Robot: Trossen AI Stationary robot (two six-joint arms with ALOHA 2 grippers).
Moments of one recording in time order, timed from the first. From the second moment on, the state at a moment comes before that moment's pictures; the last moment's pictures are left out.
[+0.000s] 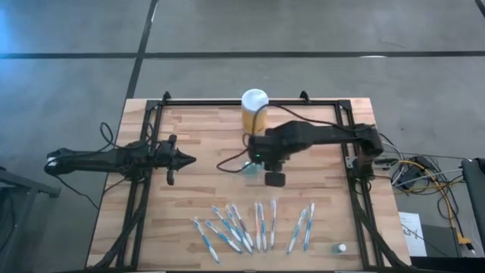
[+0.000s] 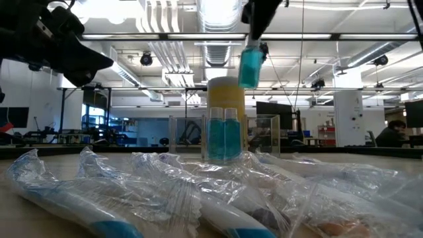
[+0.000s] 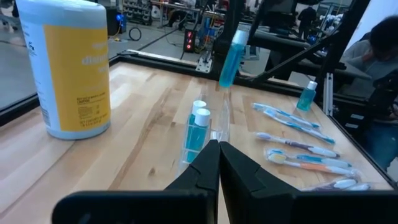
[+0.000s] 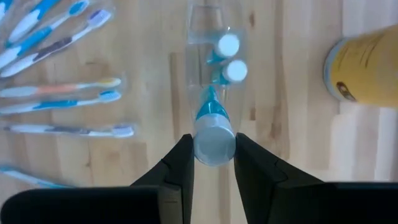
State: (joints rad) left arm 0.03 0.32 0.14 0.00 -0.05 -0.19; right arm 0.06 1.92 2.02 -1.45 0.08 0.11
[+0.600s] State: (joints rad) left arm 0.03 0.32 0.11 0.00 -0.05 -0.21; right arm 0.02 2.22 2.35 -1.54 0.07 0.06
